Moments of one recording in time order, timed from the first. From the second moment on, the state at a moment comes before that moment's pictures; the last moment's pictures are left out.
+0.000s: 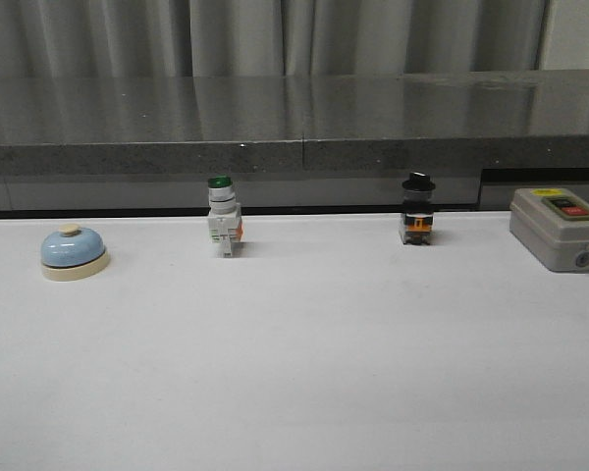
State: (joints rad) left arm -0.06 0.79 -0.73 -0.03 0.37 0.01; right arm 0.00 -0.01 0.03 -0.04 0.10 0.15
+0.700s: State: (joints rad) left arm -0.06 1.55 -1.23 -0.03 0.55 0.02; right arm 0.00 -0.01 0.03 -0.04 0.10 0.15
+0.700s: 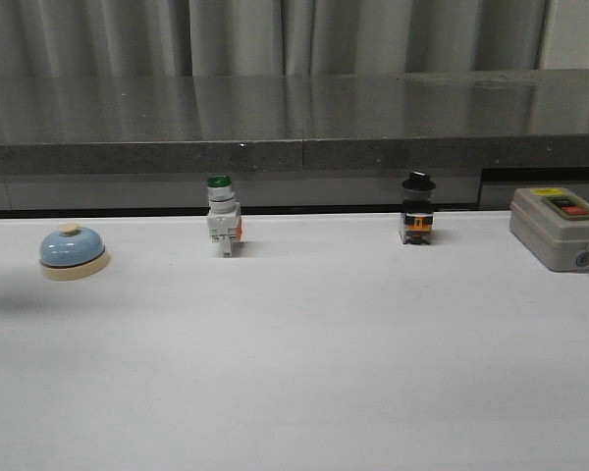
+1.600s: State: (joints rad) left arm -0.17 2.03 -1.53 -0.04 0.77 0.02; right arm 0.00 -0.01 0.03 -0.04 0.10 0.15
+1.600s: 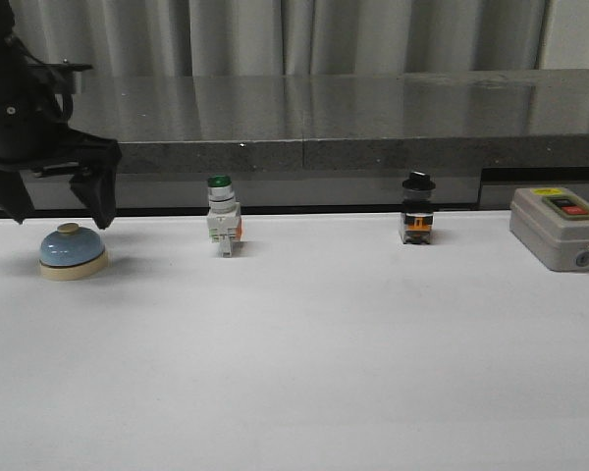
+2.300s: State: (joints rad) left arm -0.17 2.11 -1.53 -0.05 0.73 0.02; right arm 0.00 -0.01 0.03 -0.04 0.10 0.15
